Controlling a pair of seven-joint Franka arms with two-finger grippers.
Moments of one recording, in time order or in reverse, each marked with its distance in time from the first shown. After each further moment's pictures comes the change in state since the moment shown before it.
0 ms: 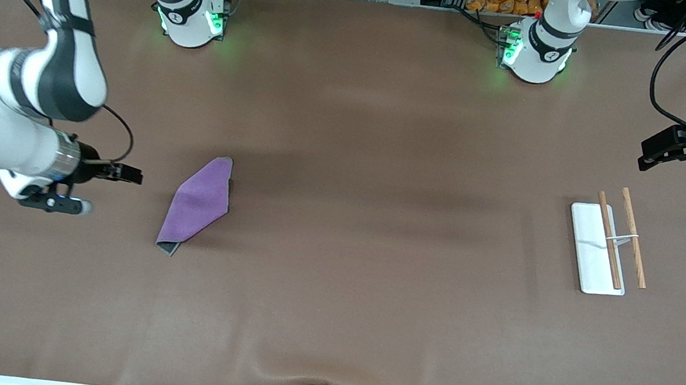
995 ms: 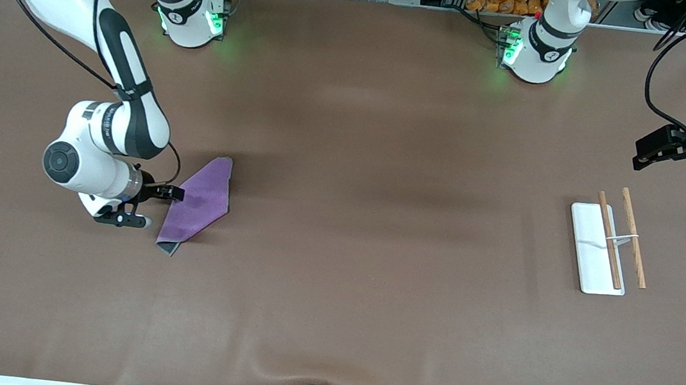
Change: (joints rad) left arm -0.004 0.000 -0.007 -0.003 0.000 0.000 0.000; right arm 0.039 0.171 0.023 -0.205 0.086 0.418 -0.041
